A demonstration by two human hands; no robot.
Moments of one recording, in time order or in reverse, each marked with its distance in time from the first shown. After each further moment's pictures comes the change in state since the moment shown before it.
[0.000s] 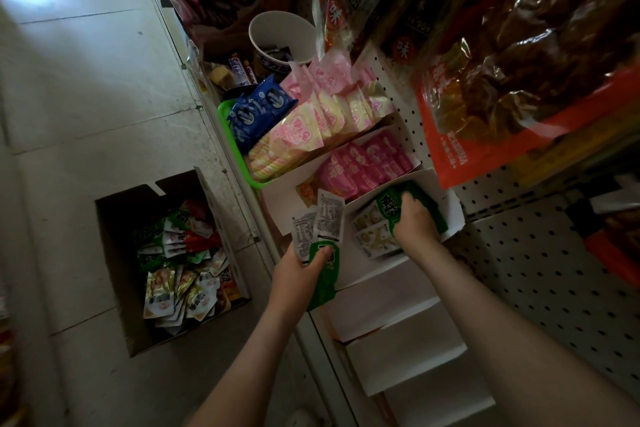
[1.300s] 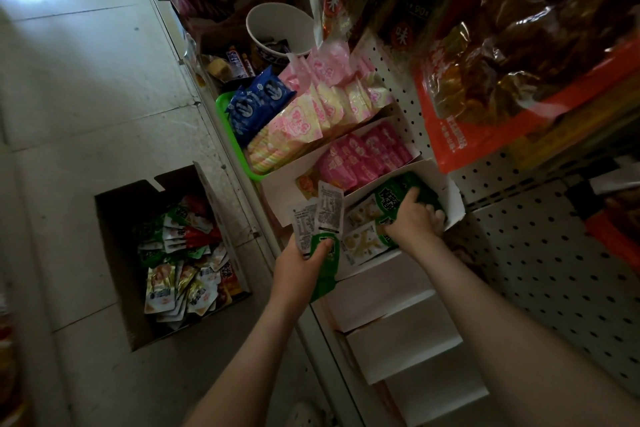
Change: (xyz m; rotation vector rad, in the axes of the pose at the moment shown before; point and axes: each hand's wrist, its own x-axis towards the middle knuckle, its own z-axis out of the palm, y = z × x) left_hand -0.002 -0.003 0.002 0.052 0.014 0.047; right_hand -0.016 -0.003 -0.001 -0.280 -0.026 0.092
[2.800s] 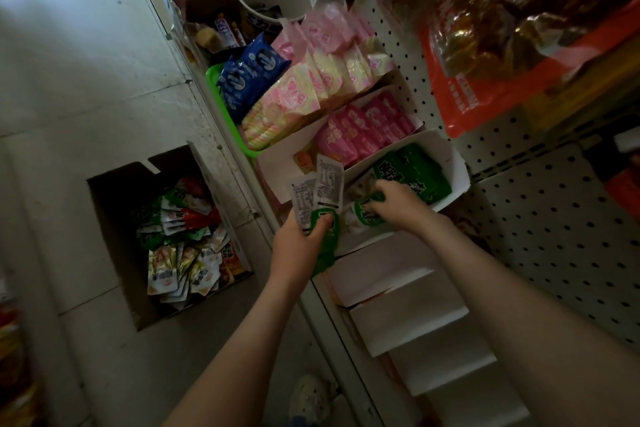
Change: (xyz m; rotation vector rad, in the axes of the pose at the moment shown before) left_hand -0.002 0.003 -0.002 0.043 0.028 0.024; right_hand -0.002 -0.006 0.012 0.337 -0.255 -0.321
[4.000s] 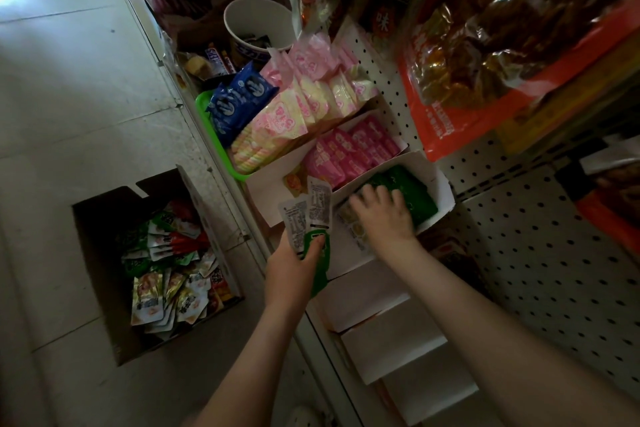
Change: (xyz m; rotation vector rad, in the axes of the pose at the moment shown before) left_hand -0.002 -0.001 0.009 0.100 0.057 0.036; right_hand -0.008 -0.010 0.013 -0.894 0.313 -0.174
